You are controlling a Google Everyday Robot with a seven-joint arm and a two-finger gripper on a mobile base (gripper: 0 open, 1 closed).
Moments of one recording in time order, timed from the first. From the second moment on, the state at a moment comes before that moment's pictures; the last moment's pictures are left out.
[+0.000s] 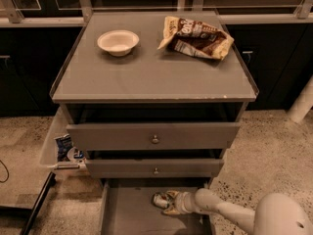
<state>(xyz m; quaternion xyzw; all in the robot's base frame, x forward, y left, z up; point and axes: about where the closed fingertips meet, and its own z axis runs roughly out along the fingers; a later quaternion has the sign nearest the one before) 0.543 -0.087 0.134 -0.60 0.71 0.15 0.34</state>
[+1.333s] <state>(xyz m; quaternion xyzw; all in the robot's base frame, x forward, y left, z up) 0.543 -0.087 0.134 -0.60 0.71 0.15 0.34</state>
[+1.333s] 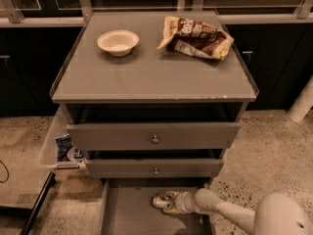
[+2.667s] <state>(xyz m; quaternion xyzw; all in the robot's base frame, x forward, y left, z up) 0.484 -0.125 0.350 -0.64 0.66 0.05 0.40</state>
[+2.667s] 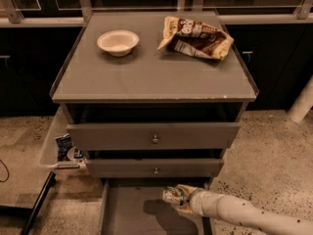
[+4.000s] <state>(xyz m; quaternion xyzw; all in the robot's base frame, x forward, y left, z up) 0.417 -0.110 0.498 -0.68 0.61 0.03 0.41</state>
